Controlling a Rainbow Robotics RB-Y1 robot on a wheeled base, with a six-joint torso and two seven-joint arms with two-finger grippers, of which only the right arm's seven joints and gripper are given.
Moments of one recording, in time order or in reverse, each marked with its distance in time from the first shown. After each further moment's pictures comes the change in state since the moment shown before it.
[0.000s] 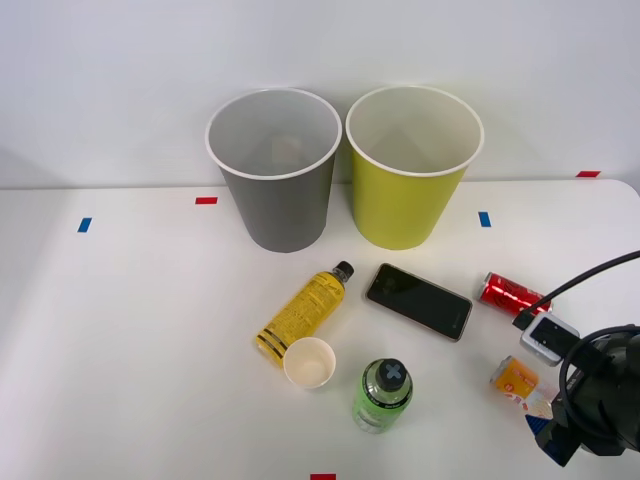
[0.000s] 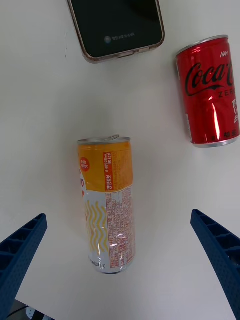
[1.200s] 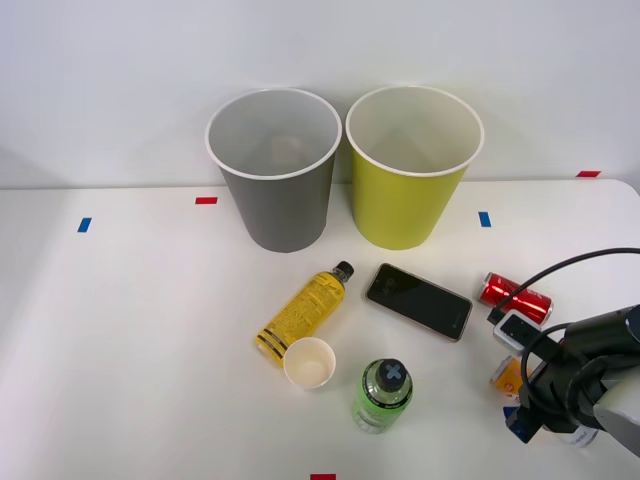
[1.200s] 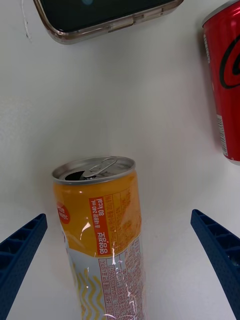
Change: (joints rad) arm -0.145 0.089 0.167 0.283 0.076 -0.068 -0.005
